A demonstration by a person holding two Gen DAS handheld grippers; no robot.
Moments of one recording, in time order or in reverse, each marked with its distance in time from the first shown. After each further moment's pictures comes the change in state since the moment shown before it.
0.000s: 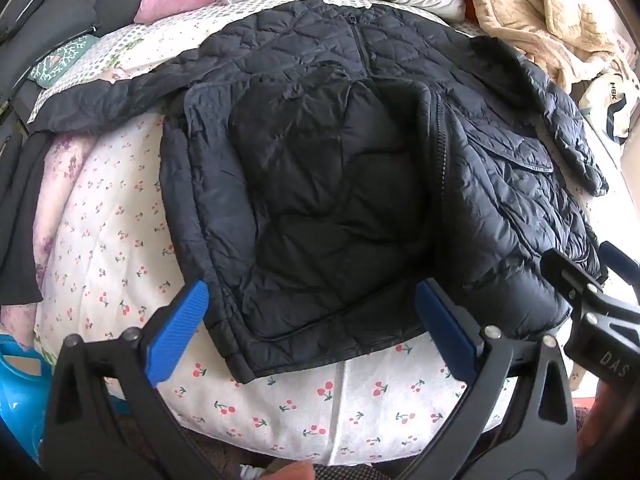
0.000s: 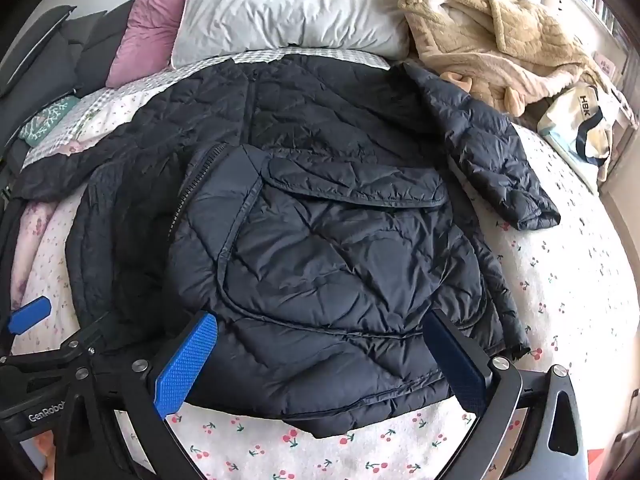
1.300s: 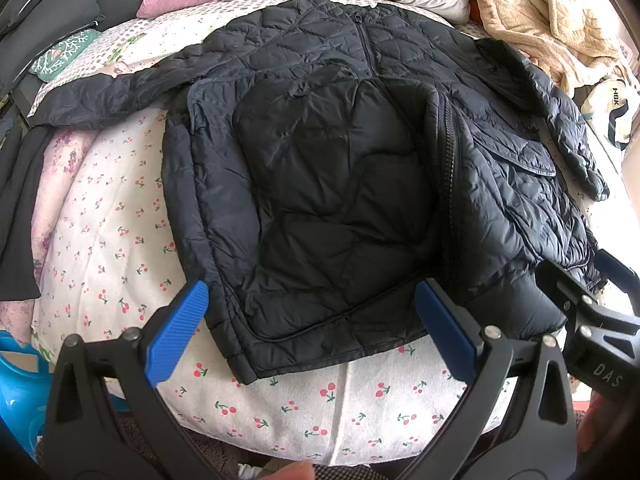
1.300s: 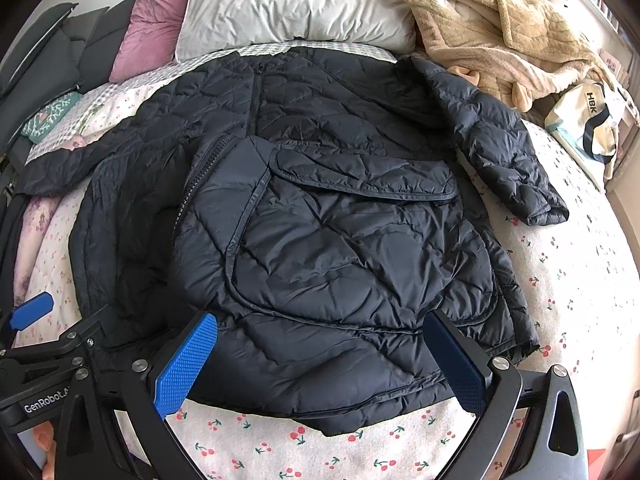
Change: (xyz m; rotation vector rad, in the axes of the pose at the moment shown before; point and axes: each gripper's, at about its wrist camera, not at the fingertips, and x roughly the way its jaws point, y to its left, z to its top) left arm 0.002 0.005 0.003 -0.016 0.009 -0.004; right arm 0.004 0.004 -0.001 -0.012 0.016 0.015
